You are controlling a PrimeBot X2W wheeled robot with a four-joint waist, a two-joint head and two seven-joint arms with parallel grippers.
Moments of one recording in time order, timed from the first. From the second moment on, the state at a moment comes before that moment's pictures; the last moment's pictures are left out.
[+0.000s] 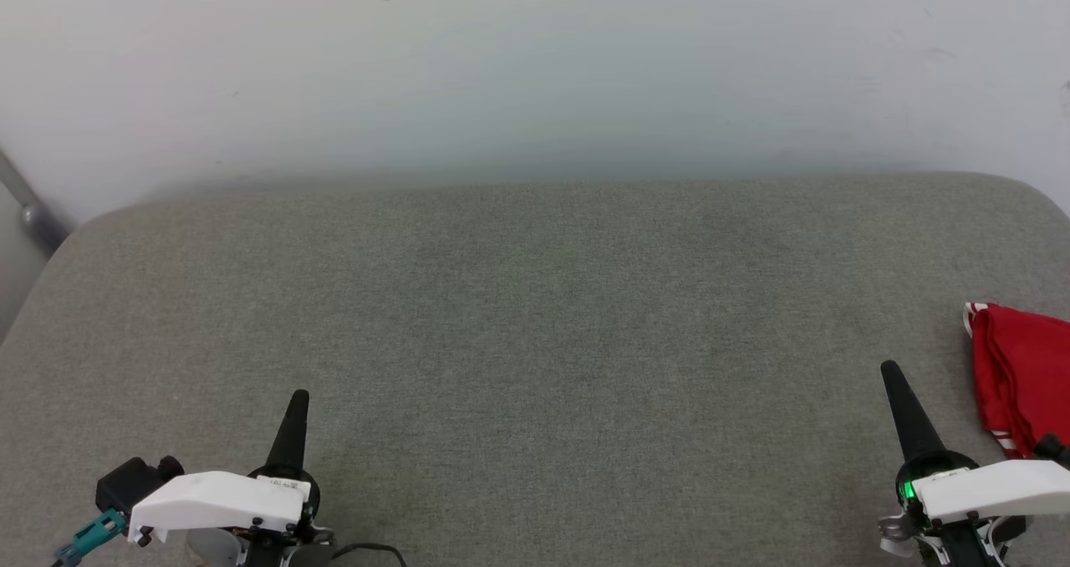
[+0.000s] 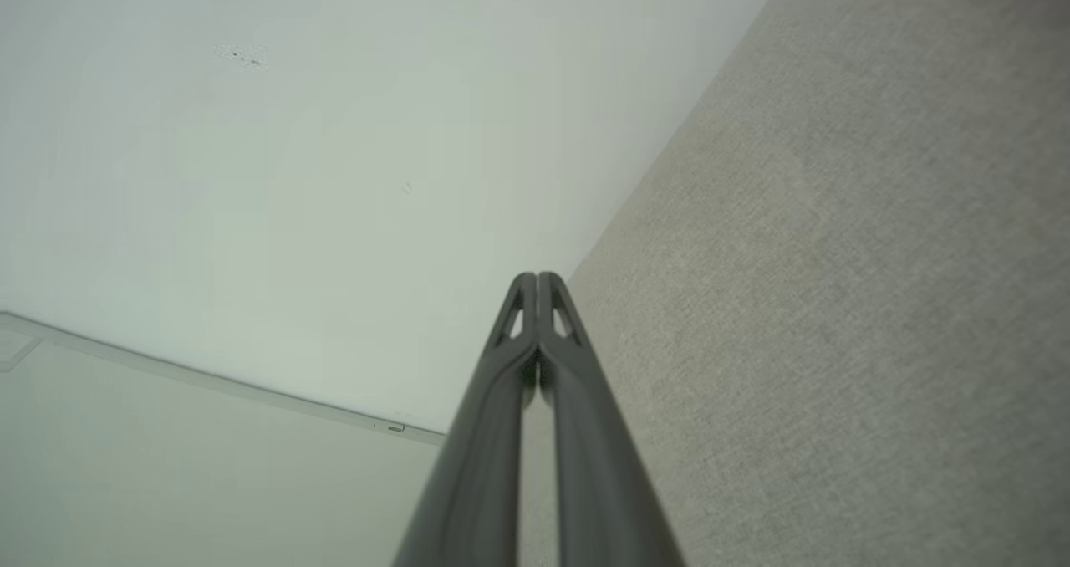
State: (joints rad) left arm -0.06 0.12 0.00 0.23 -1.25 -0.05 0.01; right arm -0.04 -0.05 -0.10 0.18 1.15 0.13 0.07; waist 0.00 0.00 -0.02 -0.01
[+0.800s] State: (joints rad) left arm -0.08 0.08 0.06 0.24 -1.43 -0.09 0.06; right arm -0.07 -0.05 -0.11 0.21 1.38 0.13 0.09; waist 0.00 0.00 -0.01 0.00
